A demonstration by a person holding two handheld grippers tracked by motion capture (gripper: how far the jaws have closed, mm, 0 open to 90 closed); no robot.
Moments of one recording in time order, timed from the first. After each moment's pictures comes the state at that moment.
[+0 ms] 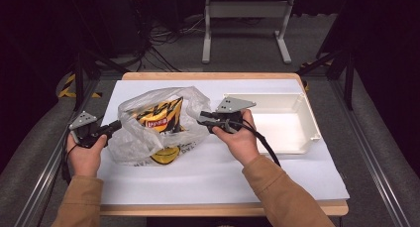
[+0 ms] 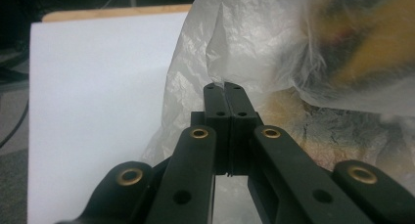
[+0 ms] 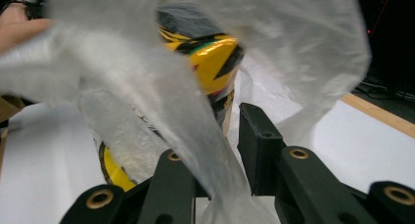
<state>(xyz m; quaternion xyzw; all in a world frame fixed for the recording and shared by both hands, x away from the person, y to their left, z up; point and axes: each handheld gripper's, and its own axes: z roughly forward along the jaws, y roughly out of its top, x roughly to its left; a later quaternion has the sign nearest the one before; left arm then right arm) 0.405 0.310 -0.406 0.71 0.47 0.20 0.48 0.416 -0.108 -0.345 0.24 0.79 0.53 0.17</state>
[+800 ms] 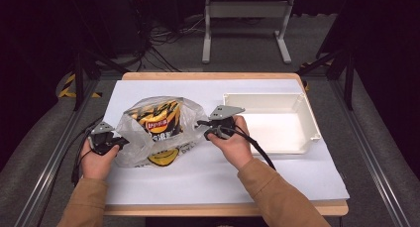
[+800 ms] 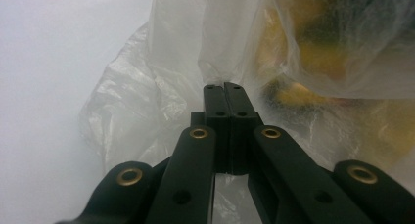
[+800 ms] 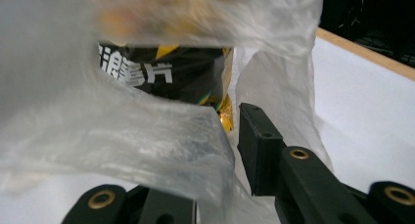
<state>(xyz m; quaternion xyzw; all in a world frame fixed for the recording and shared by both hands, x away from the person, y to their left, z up) 0.409 0.291 -0.444 0.78 0.46 0.14 0.40 0.419 -0.097 -0.378 0.25 0.82 0.48 0.15</state>
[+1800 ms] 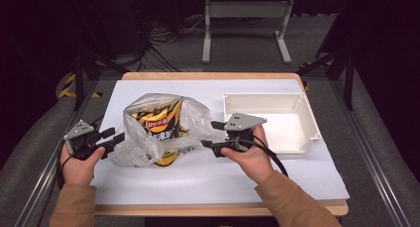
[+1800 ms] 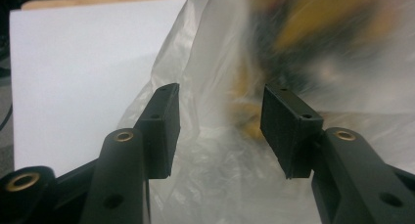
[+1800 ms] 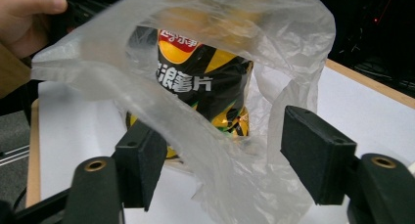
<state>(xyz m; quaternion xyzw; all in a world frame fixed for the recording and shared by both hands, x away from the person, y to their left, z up) 0.367 0.310 -0.393 0.73 0.45 0.18 0.48 0.369 -0.129 -0.346 0.23 0.81 0.52 0.16</state>
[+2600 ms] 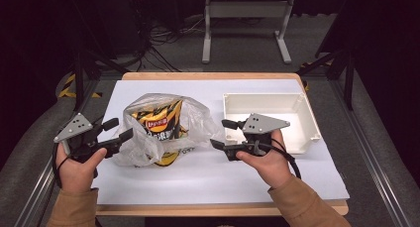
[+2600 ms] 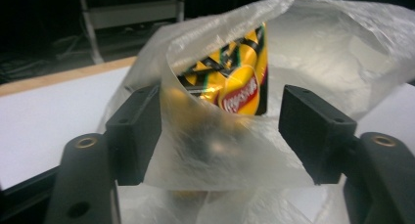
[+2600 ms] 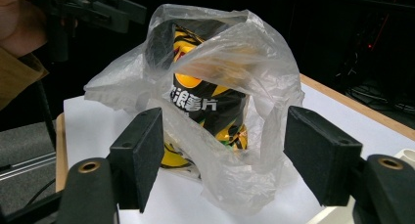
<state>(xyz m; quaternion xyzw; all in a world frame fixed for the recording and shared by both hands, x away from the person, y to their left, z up) 0.338 0.269 -0.330 0.72 0.39 0.21 0.53 0.346 -0.157 -0.320 0.21 0.79 0.56 0.17</state>
